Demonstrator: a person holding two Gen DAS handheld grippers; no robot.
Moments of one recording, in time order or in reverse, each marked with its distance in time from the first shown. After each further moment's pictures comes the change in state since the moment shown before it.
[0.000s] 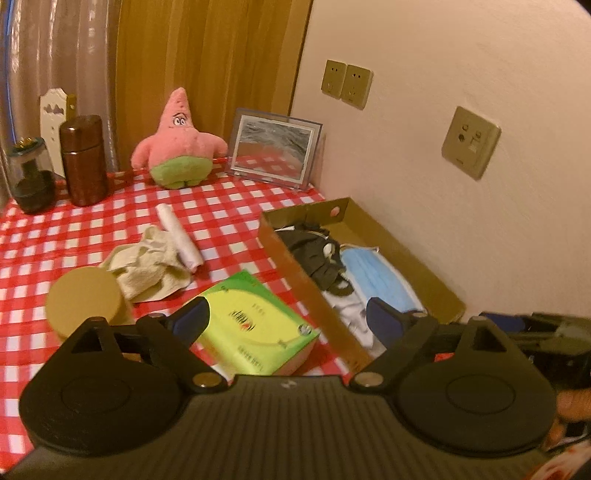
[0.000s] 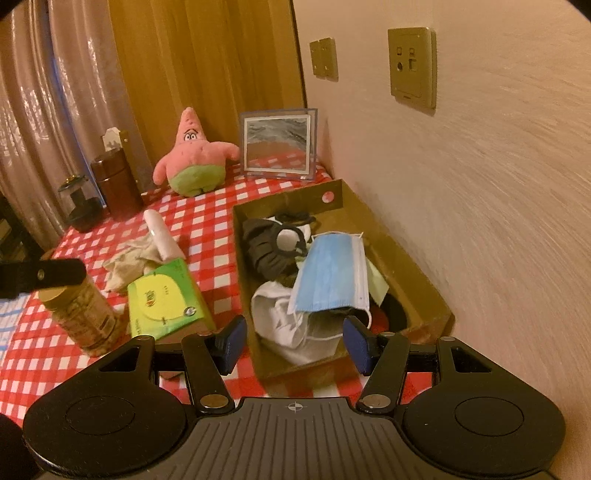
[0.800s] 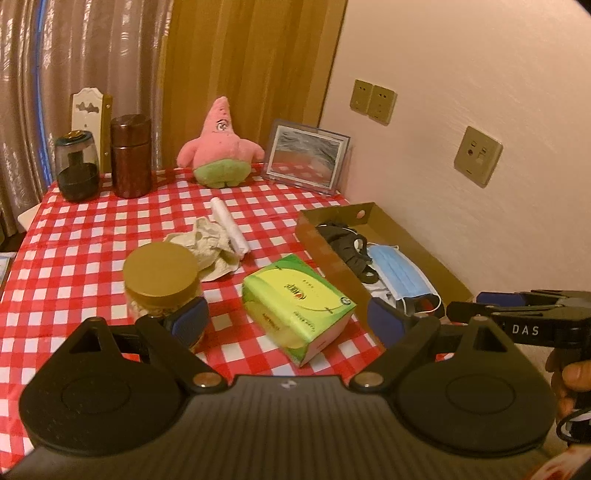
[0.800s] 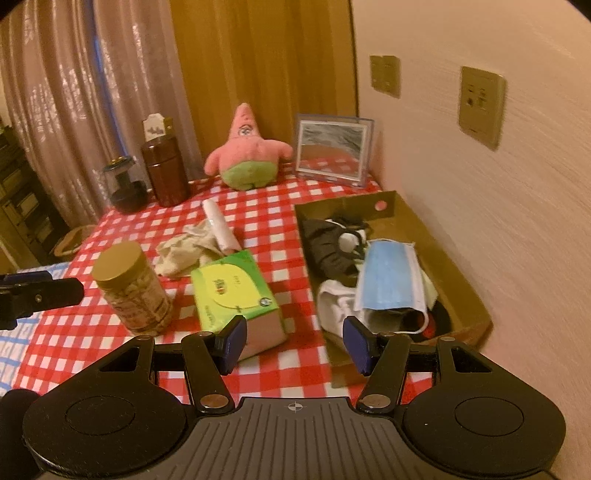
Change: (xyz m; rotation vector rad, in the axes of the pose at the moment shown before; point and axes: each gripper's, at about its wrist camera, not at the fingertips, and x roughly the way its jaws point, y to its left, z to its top) left arm -0.071 0.053 -0.030 -0.061 -0.037 0.029; right arm -0.025 0.069 -0.004 -0.102 0.004 0.076
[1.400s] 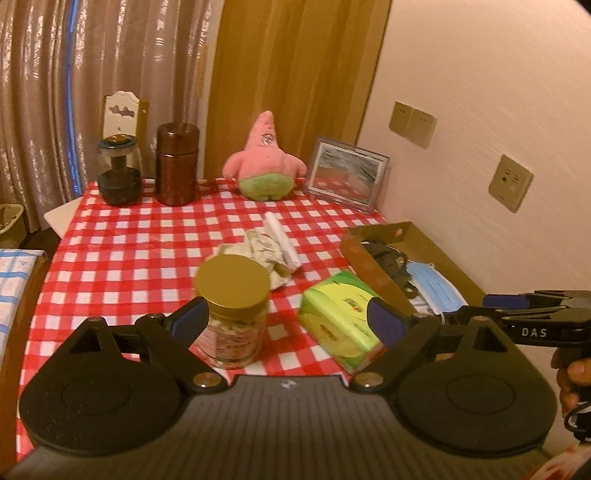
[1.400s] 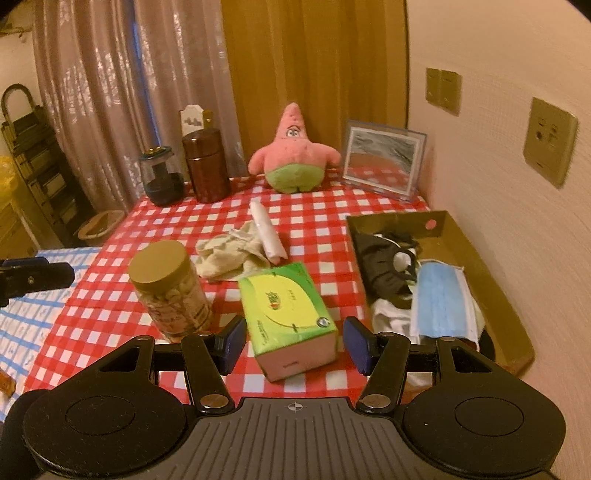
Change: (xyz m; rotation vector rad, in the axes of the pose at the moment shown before) left arm -0.028 0.067 0.008 -0.037 -0.040 0.064; right arm 0.025 0.047 0.017 -0.091 0.002 0.078
